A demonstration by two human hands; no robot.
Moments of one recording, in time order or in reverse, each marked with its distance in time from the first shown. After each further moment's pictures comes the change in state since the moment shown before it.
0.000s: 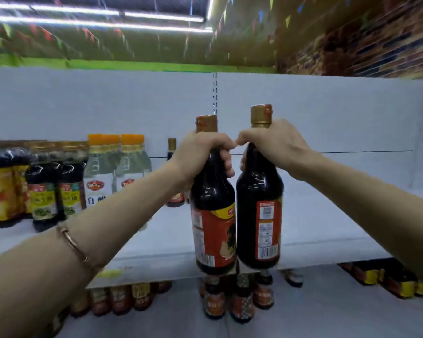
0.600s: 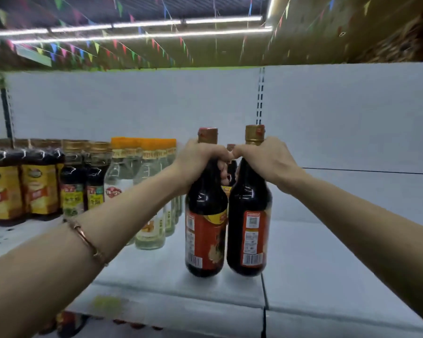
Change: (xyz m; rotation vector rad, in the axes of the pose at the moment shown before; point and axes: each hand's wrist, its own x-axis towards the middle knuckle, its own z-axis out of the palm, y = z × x) left_hand 0.084 -0.038 -0.063 0.134 0.218 0.037; right_hand 0.119 0.061 0.077 0.132 -0.132 -0.051
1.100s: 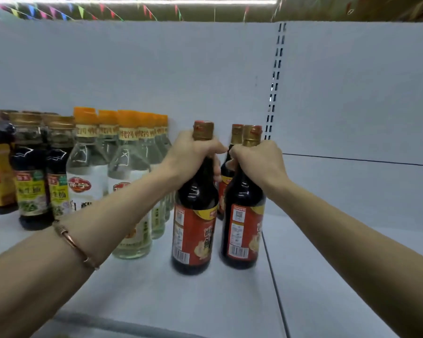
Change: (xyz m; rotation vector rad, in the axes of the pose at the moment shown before) left_hand 0.064 -0.068 -0.044 0.114 0.053 0.073; right_hand 0.065 0.071 0.070 0.077 0.119 0.123
